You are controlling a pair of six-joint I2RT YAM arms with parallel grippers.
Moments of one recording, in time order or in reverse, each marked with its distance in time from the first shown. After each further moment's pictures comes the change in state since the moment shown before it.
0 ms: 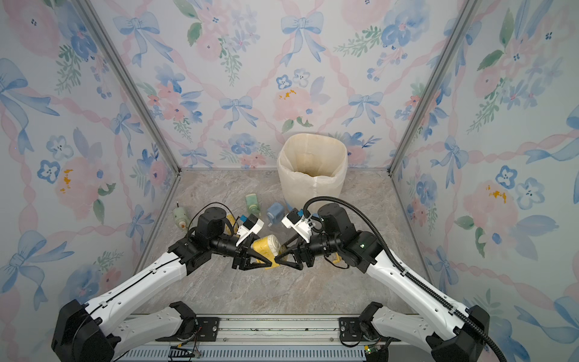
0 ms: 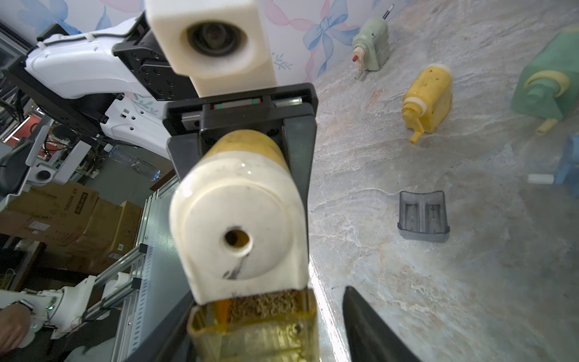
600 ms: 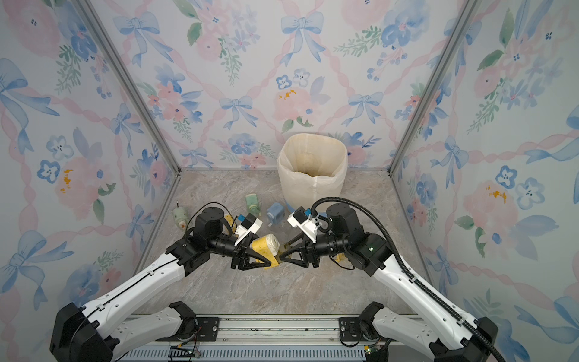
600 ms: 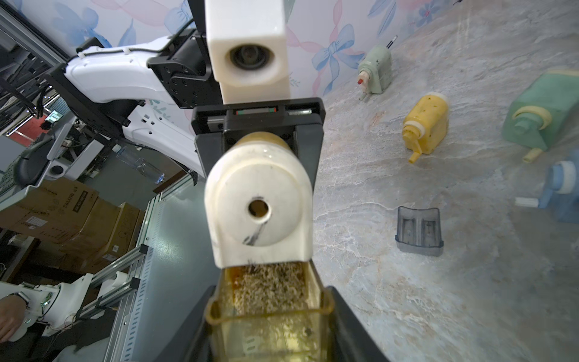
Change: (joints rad) left arm 0.001 -0.028 0.000 0.016 0.012 -0.012; right arm -0.077 -0.087 -0.005 -0.004 -0.056 -0.028
